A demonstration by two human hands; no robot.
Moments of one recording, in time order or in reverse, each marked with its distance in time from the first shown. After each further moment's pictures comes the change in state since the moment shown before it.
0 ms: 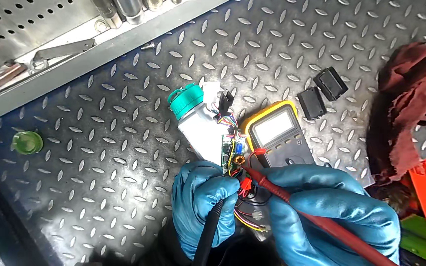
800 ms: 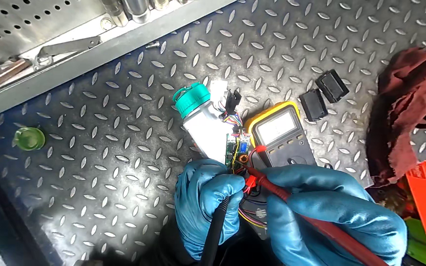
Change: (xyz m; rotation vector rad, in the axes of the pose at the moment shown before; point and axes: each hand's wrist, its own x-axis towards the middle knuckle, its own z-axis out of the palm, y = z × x) left_hand 0.001 0.002 -0.001 -0.002 -0.013 -0.025; right_hand 0.004 -0.005 0.003 -0.082 -0.066 -0.067
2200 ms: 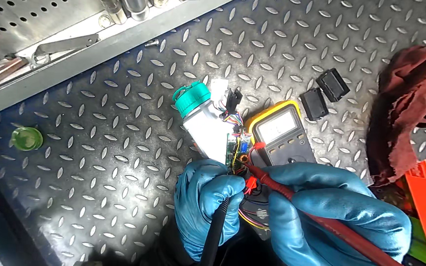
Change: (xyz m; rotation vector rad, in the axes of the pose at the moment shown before) left_hand 0.000 -0.001 -0.001 -0.024 0.005 0.007; right_hand 0.000 -0.001 0.007 0.009 0.089 0.030
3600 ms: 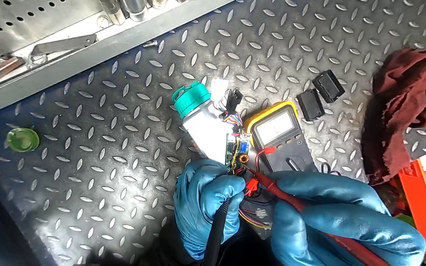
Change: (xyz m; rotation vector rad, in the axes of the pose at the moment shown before) left_hand 0.000 -0.001 0.001 0.011 -0.009 0.006; right_hand -0.005 0.001 -0.006 0.021 0.000 -0.066
